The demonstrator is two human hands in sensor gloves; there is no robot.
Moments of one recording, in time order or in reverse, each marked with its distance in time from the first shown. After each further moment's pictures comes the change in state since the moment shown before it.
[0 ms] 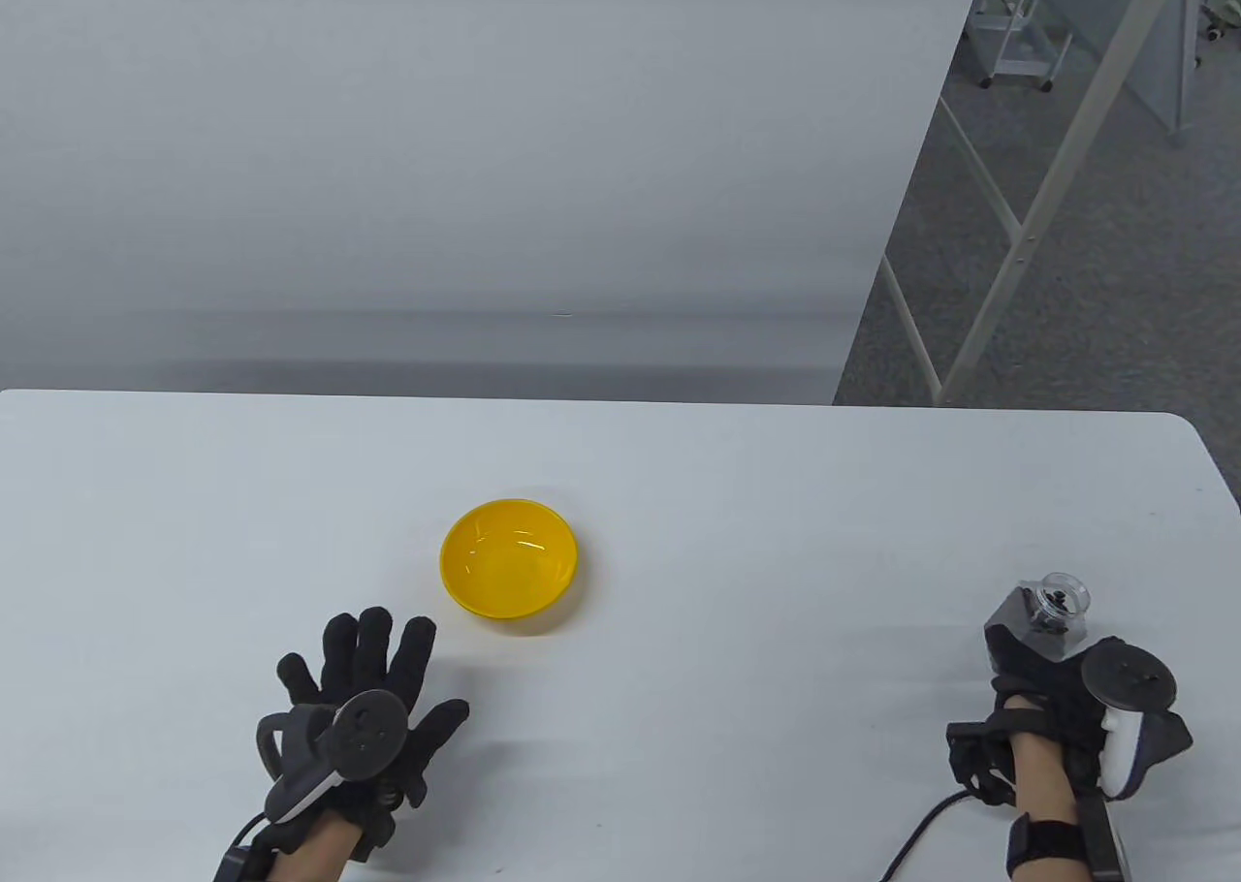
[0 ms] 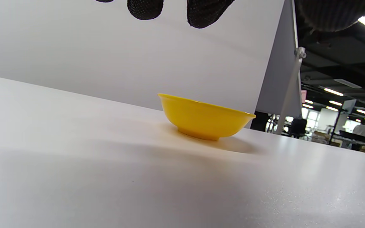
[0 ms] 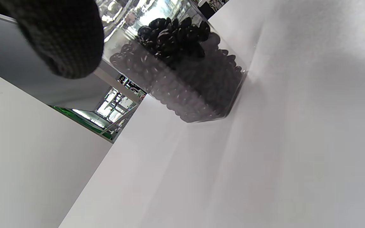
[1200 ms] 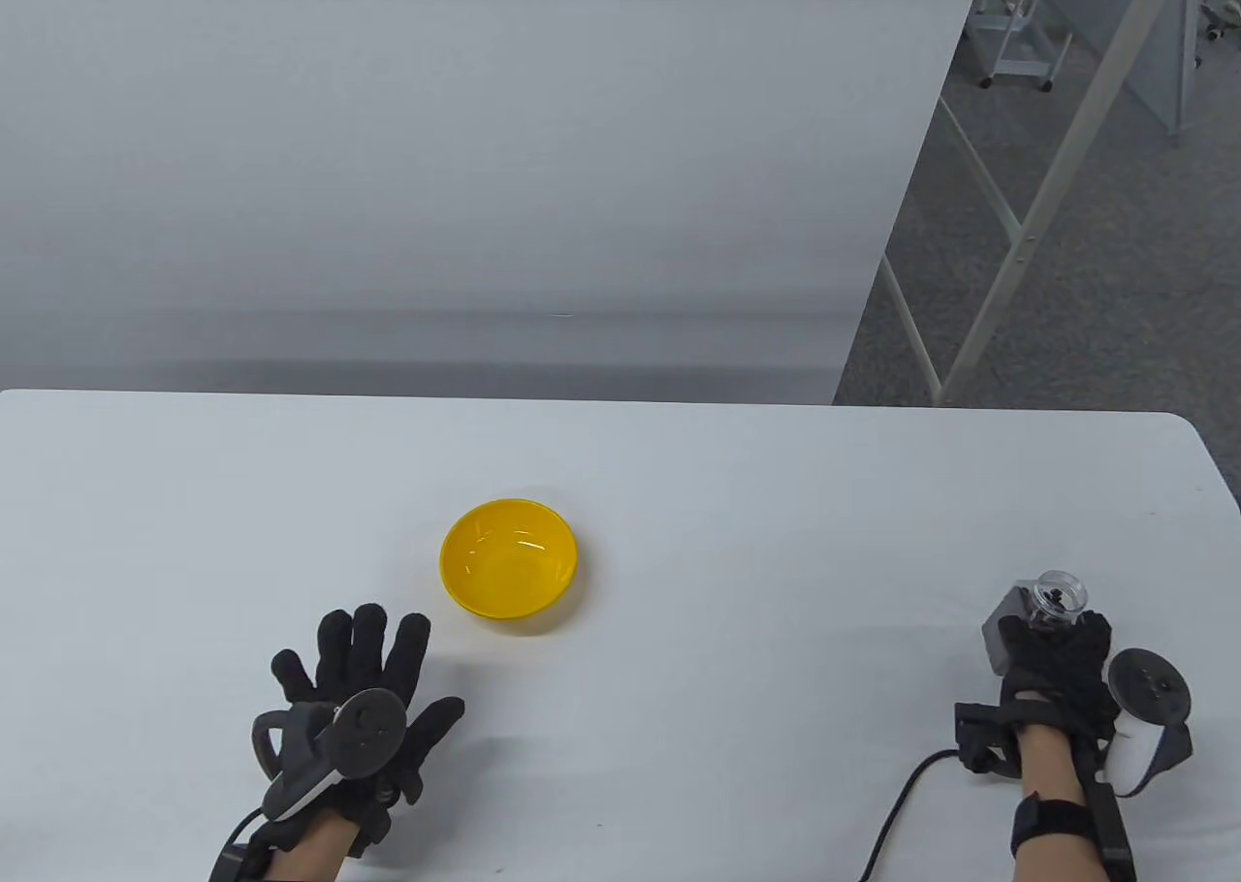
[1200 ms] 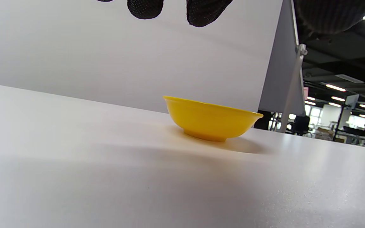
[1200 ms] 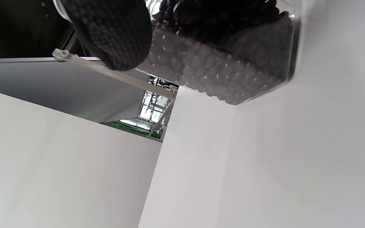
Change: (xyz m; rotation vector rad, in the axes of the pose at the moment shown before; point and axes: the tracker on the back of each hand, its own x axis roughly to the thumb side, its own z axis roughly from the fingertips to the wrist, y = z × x) left_hand -0.004 -0.001 -0.002 0.010 -0.001 -0.036; right_hand -0.013 0.011 -0.026 0.090 -0.131 -0.322
